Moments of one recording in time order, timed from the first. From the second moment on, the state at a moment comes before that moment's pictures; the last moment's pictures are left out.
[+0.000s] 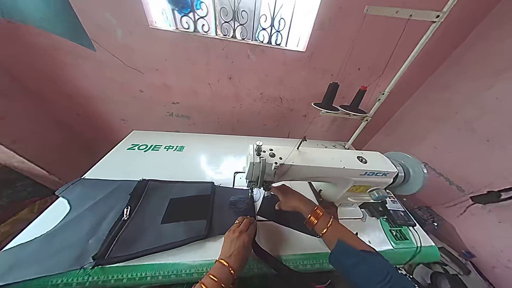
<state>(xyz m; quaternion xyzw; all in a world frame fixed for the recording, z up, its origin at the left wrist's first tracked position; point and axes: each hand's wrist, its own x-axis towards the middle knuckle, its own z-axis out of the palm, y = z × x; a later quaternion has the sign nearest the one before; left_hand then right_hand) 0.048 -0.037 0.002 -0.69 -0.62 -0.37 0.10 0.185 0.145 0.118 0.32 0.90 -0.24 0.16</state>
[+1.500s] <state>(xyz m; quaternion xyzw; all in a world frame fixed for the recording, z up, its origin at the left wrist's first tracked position) 0.018 0.001 0.018 -0.70 -0.63 -0.32 0.00 0.251 0.079 0.065 0.29 0.83 -0.09 -0.47</state>
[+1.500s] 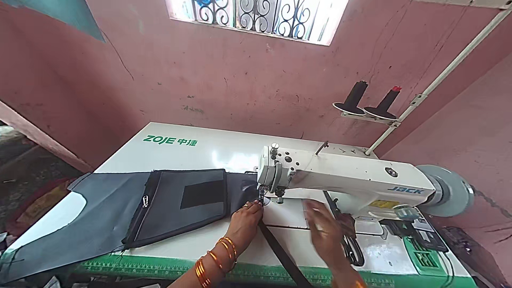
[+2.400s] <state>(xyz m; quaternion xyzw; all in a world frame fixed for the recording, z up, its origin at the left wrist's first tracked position) 0.033 -0.048 0.001 -0.71 -0.60 -0.37 0.08 0.372 0.088 0.132 0.49 0.76 0.13 -0.41</state>
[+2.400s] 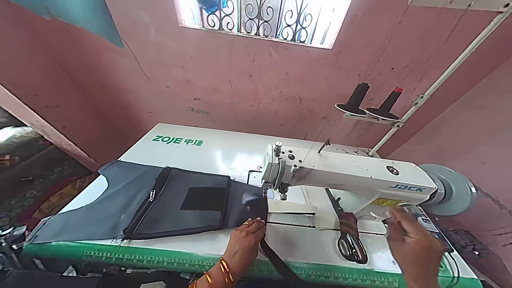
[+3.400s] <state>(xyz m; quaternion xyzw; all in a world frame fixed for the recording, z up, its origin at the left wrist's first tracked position) -0.011 0.016 0.027 -0.73 -0.61 -0.30 -0.10 0.456 0.209 0.214 0.67 0.61 0.05 -0.42</state>
